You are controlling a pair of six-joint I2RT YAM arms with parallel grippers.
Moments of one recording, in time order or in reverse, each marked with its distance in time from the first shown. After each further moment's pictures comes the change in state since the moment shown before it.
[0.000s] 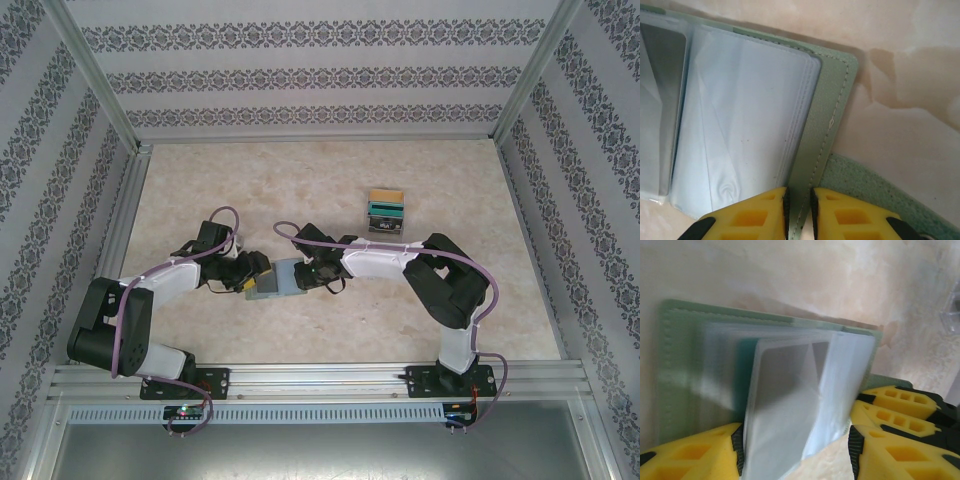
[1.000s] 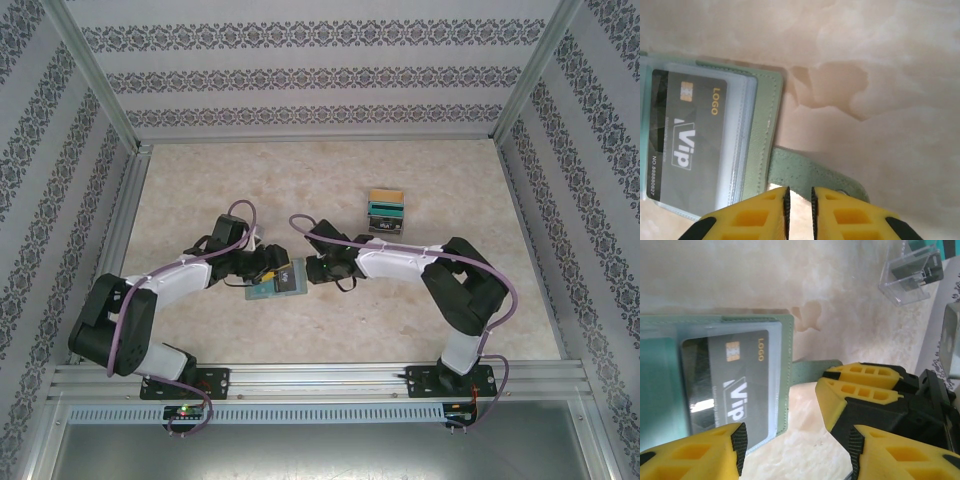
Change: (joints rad) left arm -0.128 0.012 0.049 0.113 0.021 -0.054; right arm -0.045 -0.105 -0.087 0.028 0.056 0.048
